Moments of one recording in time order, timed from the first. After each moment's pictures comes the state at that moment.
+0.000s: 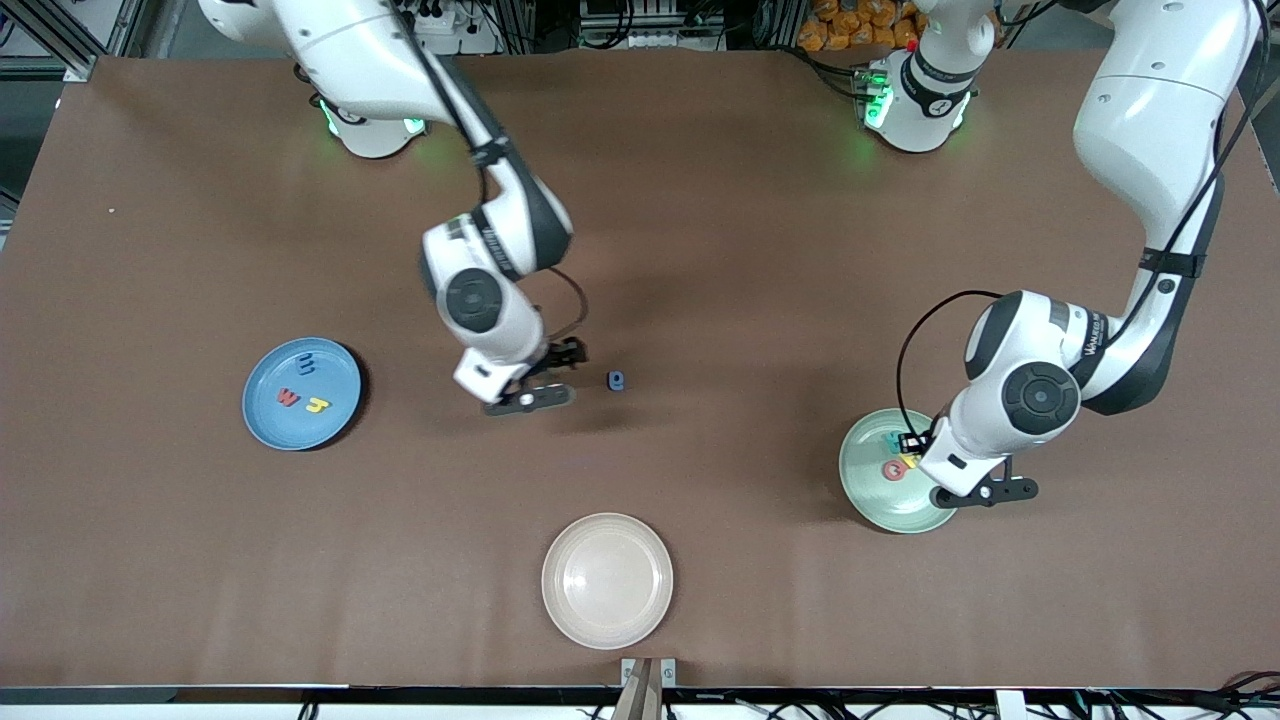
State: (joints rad) left arm 0.17 0.67 -0.44 -1.59 0.42 2.10 -0.51; right arm 0.77 0.63 -0.16 -1.70 0.25 2.27 0.32
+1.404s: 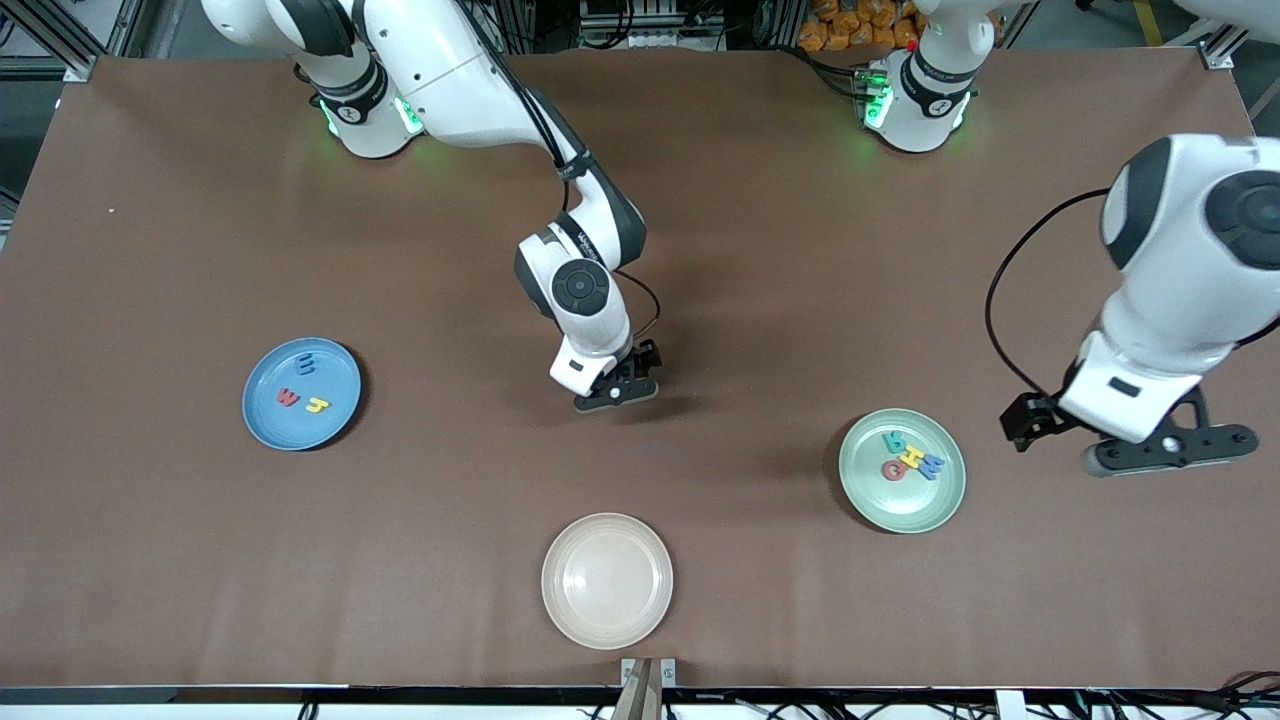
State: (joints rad) left arm 0.22 0.33 -0.45 -1.48 0.34 1.95 -0.37; right arm 0.86 0.82 -0.17 -1.56 0.24 2.41 0.37
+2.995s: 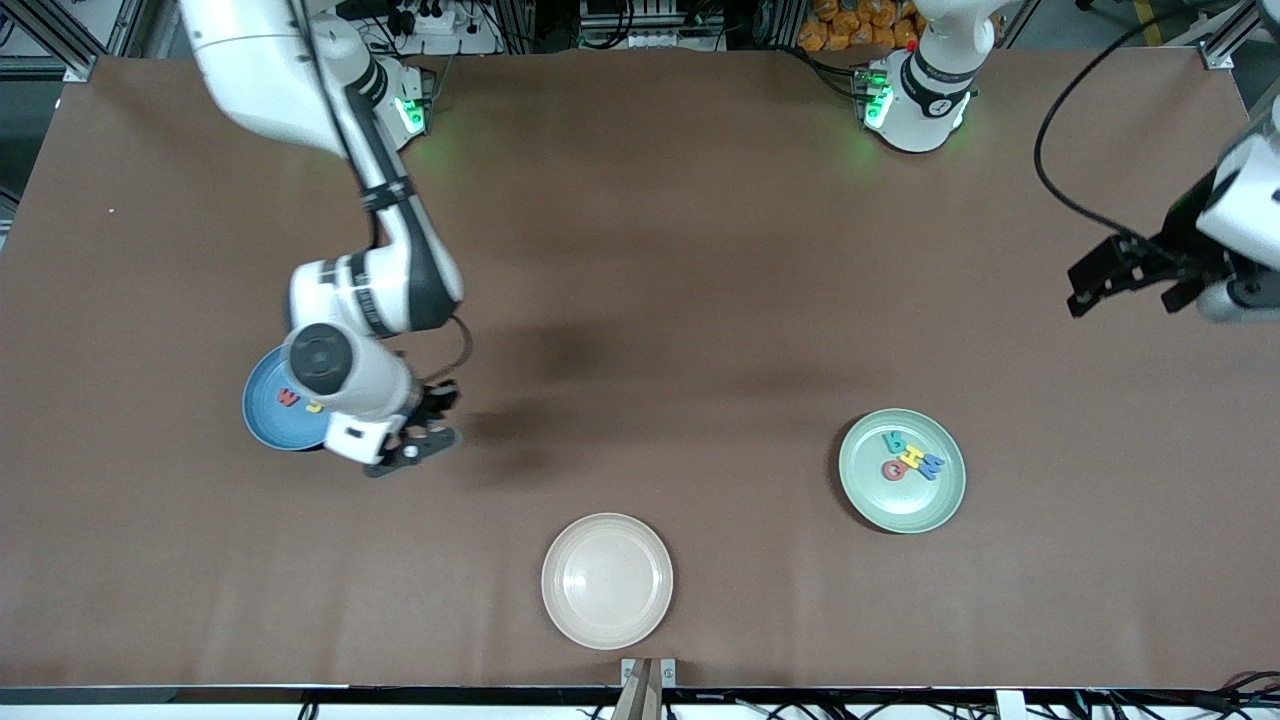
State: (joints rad) left arm 0.33 0.04 -0.47 -1.49 0.04 1.64 -0.19; right arm 0.51 0.54 -0.30 -1.75 0.18 2.13 -0.38
